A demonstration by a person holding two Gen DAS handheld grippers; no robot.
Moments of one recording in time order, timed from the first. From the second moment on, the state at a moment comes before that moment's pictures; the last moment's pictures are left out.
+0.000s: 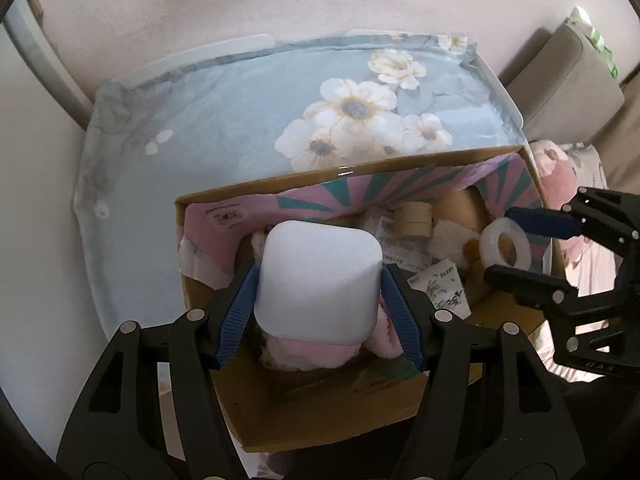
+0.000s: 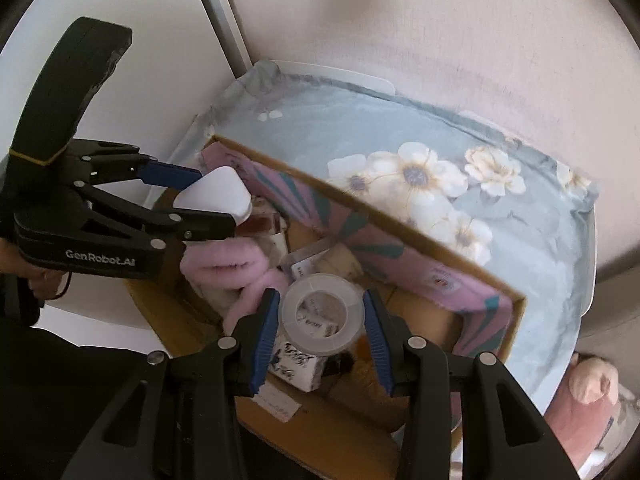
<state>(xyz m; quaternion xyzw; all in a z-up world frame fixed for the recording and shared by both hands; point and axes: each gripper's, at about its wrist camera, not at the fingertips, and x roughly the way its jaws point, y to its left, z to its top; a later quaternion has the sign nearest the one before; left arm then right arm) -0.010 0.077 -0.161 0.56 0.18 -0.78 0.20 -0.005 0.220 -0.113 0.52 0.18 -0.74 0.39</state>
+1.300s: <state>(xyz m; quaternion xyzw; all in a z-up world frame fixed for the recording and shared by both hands) -0.022 0.101 -0.142 0.55 0.13 -0.80 0.20 -0.028 0.238 -0.126 0.54 0.15 -0.76 0.33</state>
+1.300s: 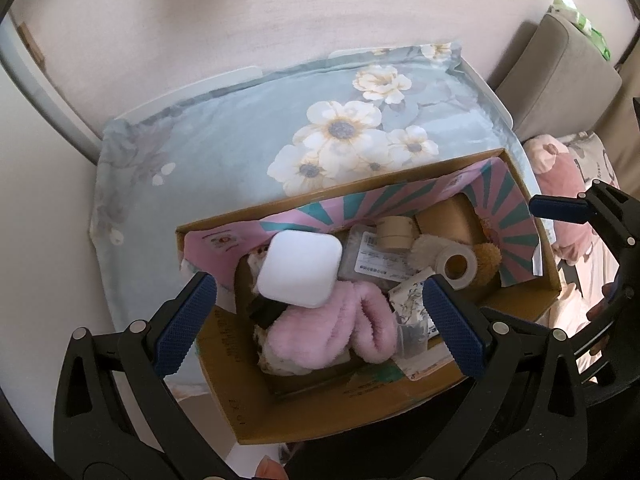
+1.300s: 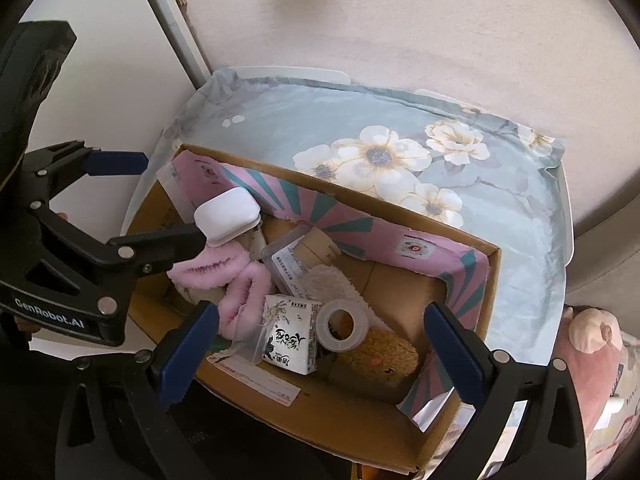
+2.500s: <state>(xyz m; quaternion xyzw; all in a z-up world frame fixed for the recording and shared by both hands) -0.020 0.087 -0.119 0.55 0.13 -0.79 0.23 -0.036 0.242 -0.107 0.53 0.15 -0.78 0.30</state>
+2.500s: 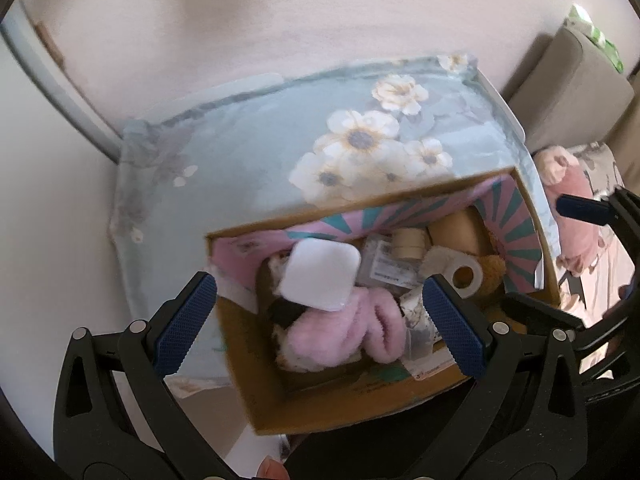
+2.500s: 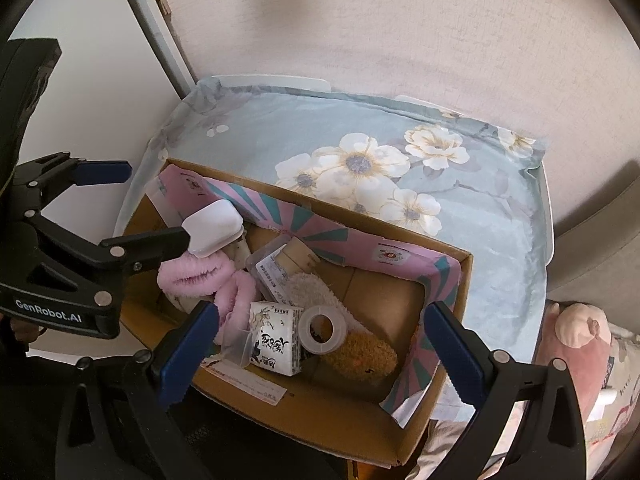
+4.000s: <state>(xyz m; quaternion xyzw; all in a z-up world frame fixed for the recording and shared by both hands) 0.008 0.062 -0.019 0.42 0.12 -0.82 0.37 -0.050 0.270 -0.023 0.49 0.05 -0.86 0.11</state>
